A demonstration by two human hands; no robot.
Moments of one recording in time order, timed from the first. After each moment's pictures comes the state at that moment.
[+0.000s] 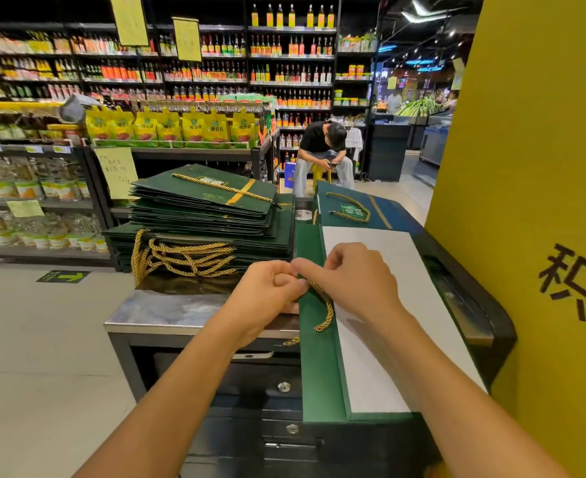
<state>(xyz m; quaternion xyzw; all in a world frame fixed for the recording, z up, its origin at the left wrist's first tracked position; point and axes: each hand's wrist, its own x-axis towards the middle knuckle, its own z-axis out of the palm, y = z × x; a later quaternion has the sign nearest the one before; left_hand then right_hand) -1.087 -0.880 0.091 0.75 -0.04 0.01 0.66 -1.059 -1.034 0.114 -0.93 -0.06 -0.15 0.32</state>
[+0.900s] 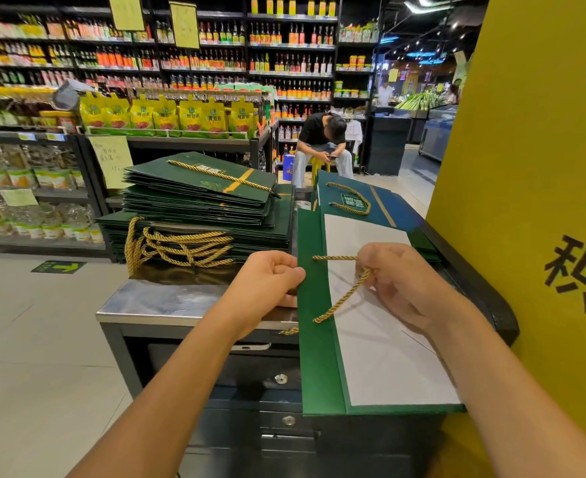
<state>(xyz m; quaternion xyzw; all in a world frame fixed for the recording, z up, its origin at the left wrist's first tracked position) -1.093 -0.886 0.098 0.74 -0.02 -0.01 0.67 -1.058 -1.094 0.110 -0.69 -0.16 0.07 0.70</state>
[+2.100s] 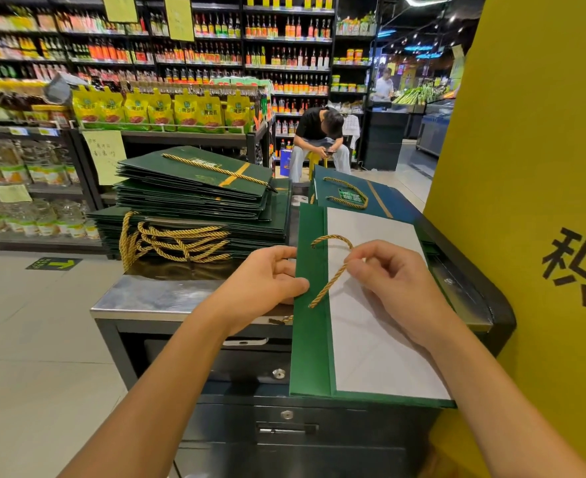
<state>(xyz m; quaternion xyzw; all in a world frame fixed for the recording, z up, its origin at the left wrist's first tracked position) -1.093 -0.878 0.095 0.74 -0.11 -0.05 0.66 -1.074 -1.097 0.088 -0.76 -0.22 -0.08 0.60</state>
